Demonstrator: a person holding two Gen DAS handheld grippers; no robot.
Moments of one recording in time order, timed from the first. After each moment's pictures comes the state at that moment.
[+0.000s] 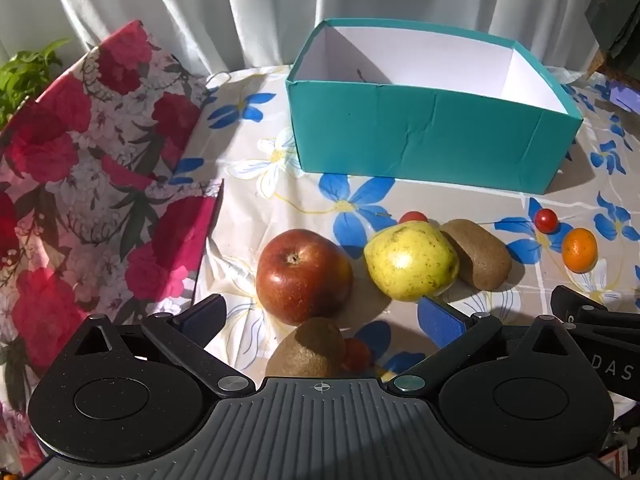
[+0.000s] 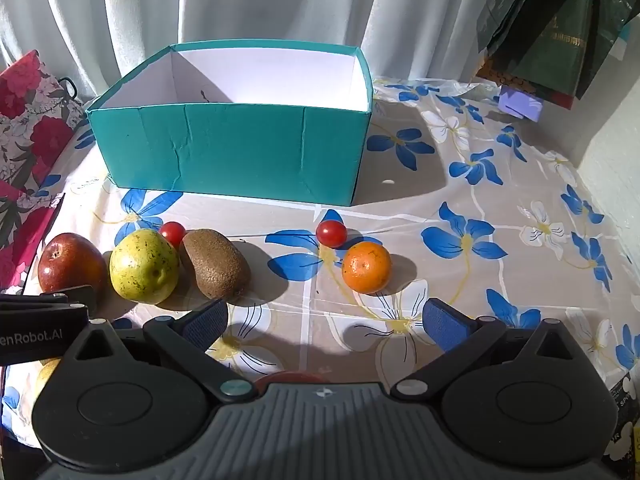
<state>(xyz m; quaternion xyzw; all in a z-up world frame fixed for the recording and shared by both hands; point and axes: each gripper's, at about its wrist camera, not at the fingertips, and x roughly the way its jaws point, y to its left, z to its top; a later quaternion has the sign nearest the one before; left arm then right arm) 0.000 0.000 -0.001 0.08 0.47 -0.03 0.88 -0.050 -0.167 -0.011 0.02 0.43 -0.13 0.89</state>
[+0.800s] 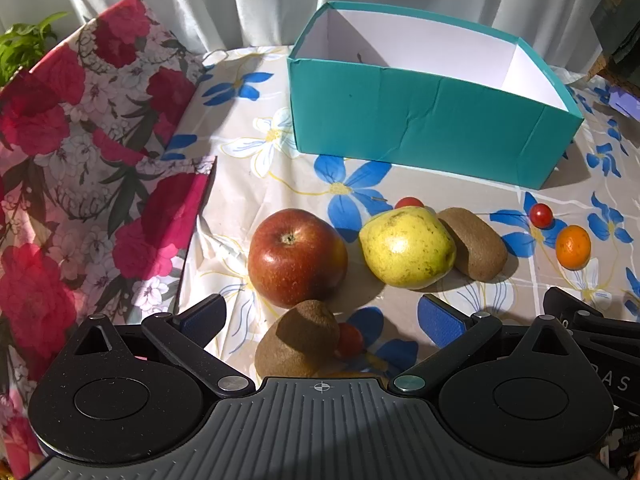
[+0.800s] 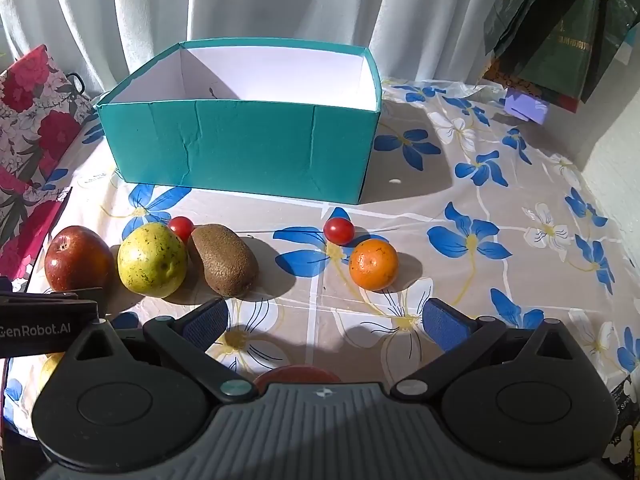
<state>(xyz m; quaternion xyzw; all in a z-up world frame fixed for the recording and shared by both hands) 0.002 0.004 -0.006 0.04 0.49 -0.04 0.87 -0.051 -0.163 -0.010 0.01 0.44 -0.12 0.89</state>
